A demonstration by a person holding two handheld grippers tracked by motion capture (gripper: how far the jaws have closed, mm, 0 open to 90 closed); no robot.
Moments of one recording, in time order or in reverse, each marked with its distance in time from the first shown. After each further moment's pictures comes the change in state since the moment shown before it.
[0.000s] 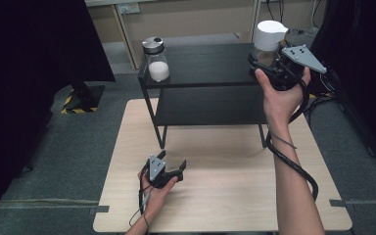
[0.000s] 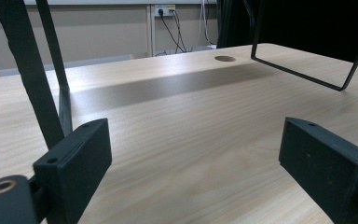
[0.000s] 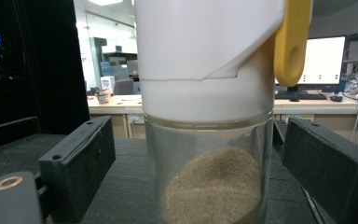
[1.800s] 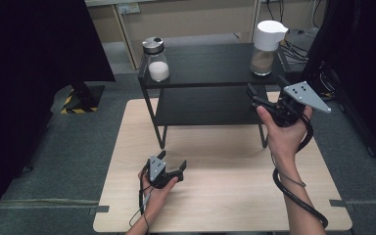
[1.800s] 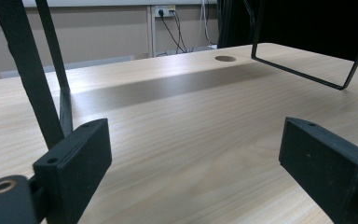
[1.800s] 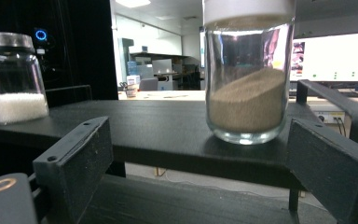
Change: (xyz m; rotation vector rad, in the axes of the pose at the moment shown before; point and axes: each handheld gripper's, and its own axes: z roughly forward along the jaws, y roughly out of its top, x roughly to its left) left arm -0.002 0.000 0.000 -0.002 0.002 0.008; right arm -0.004 -0.045 -0.061 -0.001 0.111 -0.002
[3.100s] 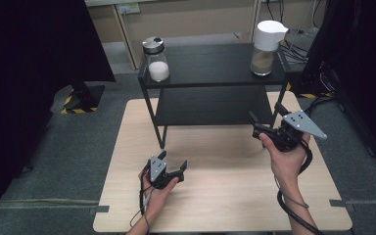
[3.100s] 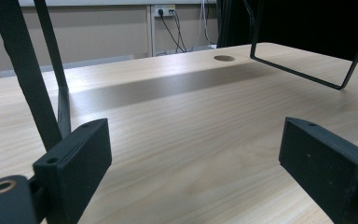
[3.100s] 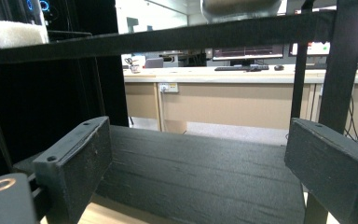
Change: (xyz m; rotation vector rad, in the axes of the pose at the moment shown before) left arm -0.002 0.000 0.000 0.002 0.000 -0.001; right arm -0.015 -0.054 -0.028 0.078 0.027 0.009
